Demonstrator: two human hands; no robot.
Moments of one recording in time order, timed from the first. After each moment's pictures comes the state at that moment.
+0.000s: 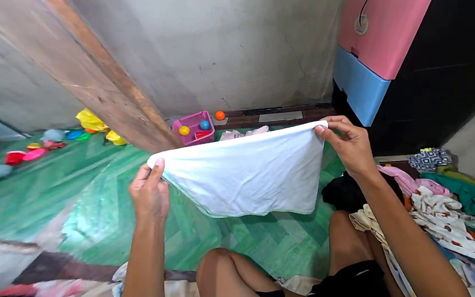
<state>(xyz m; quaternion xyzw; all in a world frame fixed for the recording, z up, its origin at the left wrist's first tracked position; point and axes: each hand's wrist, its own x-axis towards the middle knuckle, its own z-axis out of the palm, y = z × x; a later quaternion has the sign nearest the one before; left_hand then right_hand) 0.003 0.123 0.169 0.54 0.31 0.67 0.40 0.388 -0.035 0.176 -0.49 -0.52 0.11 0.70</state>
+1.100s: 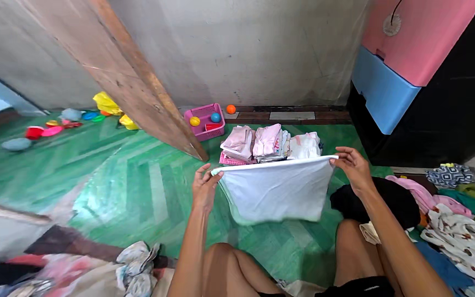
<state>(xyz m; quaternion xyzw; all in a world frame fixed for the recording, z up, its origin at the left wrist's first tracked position) 0.032 0.148 0.070 0.47 0.40 0.58 0.53 0.421 0.004 0.064 -0.58 -0.40 0.25 0.67</state>
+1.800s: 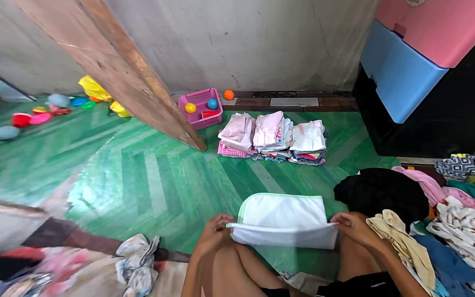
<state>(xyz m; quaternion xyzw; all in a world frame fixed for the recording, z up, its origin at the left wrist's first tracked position) -0.044 0.091 -0.056 0.67 0.50 0.21 0.51 0.402 -0.087 -0.083 -0.68 -0.49 0.44 0.32</state>
